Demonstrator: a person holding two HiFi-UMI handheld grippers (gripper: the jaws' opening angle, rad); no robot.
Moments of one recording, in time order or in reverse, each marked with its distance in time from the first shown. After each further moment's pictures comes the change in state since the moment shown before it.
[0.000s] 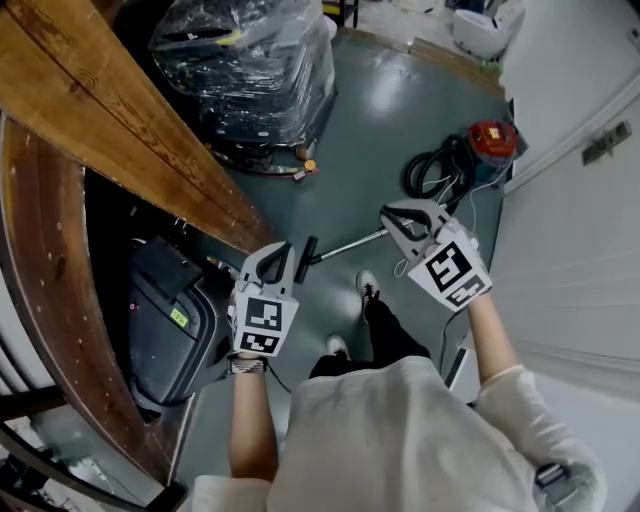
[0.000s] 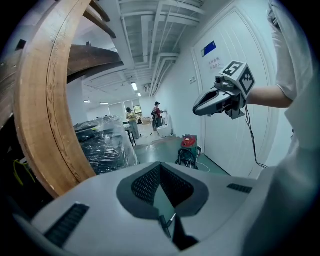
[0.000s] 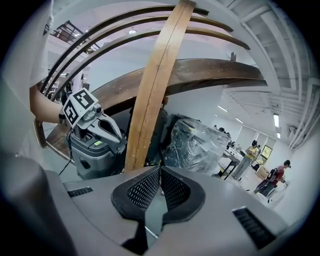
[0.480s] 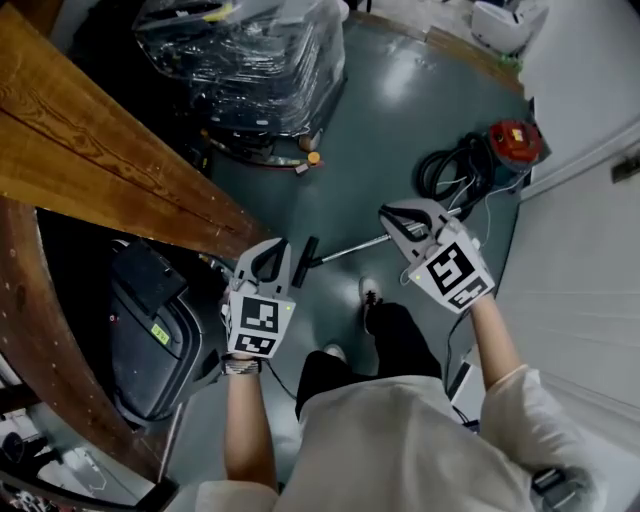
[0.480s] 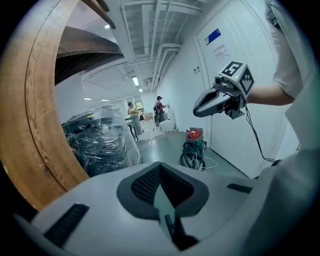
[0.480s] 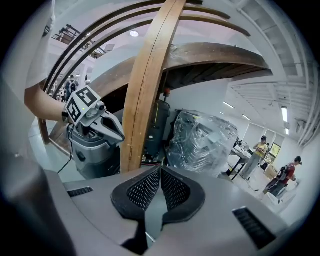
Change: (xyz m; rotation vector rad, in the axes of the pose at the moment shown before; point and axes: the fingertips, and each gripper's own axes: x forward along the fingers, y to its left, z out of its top) left arm 0.101 0.029 -0.055 0.005 0.037 0.028; right arm 0.100 -0.029 -0.076 -0.006 -0.012 0.076
